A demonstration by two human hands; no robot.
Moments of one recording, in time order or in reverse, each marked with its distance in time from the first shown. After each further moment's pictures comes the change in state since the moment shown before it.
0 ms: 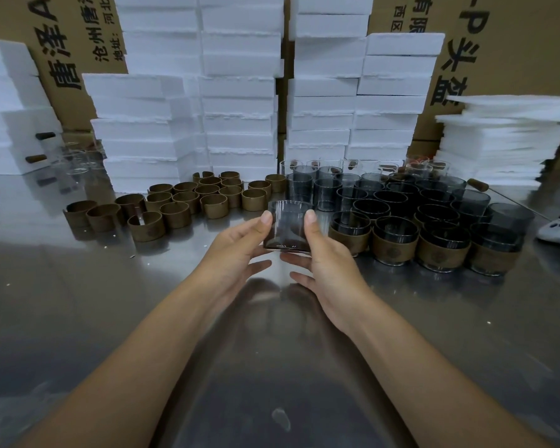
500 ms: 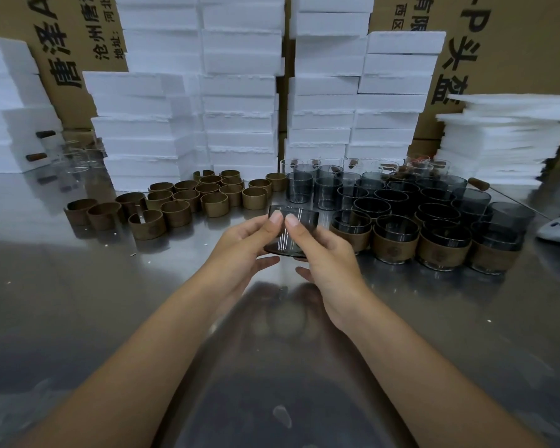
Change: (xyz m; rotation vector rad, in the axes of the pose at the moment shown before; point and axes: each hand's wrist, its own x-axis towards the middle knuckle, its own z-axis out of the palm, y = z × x) left_hand -0.002 0.001 0.004 0.025 -0.060 0.042; right_hand -0.001 0.001 0.002 0.003 0.035 -0.097
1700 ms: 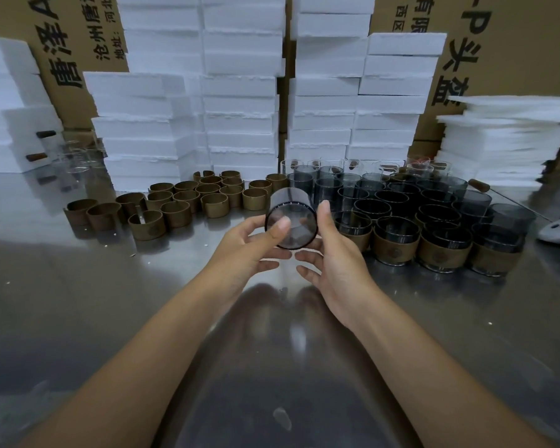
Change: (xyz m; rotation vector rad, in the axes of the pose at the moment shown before) left_hand 0.000 -0.003 0.000 0.095 0.064 0.013; right_hand 0.004 -0.007 -0.004 0.096 0.045 0.120
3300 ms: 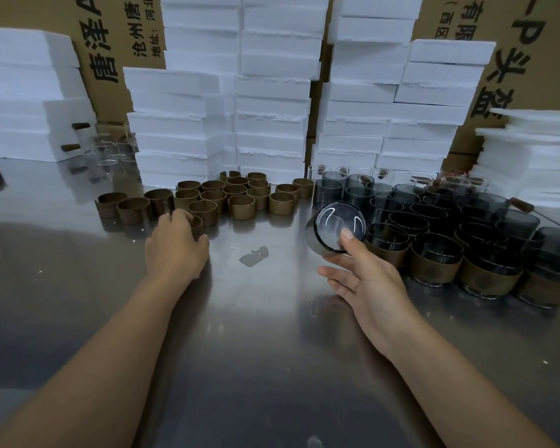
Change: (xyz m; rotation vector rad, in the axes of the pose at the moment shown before) left_hand 0.035 -0.023 -0.116 1.082 0.682 -0.059; right_hand 0.004 0.010 -0.003 0.085 0.000 0.028
